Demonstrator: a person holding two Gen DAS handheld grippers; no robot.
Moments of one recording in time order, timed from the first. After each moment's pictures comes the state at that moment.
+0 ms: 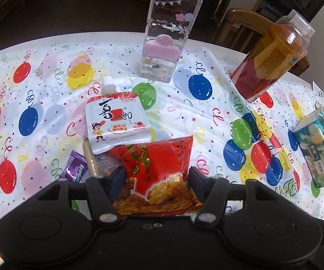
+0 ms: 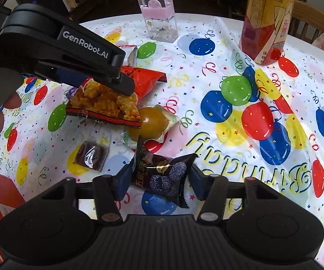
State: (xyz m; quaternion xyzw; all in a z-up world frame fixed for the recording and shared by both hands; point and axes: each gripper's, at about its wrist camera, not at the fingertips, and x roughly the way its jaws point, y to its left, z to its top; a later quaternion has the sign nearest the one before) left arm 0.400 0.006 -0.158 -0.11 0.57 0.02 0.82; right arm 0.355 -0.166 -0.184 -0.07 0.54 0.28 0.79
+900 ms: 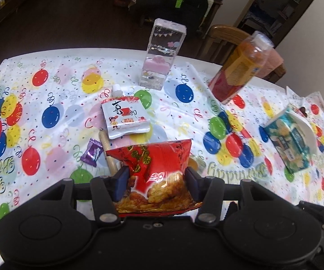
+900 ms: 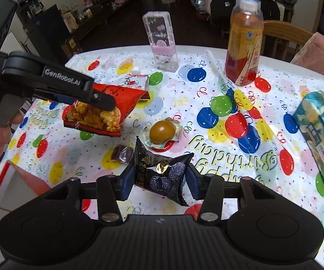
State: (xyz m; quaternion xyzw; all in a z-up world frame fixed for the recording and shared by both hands) left arm 0.336 0.025 -0.095 -0.13 0.54 -0.02 0.83; right arm 0.299 -0.193 -0.100 -0.04 0.50 0.27 0.82
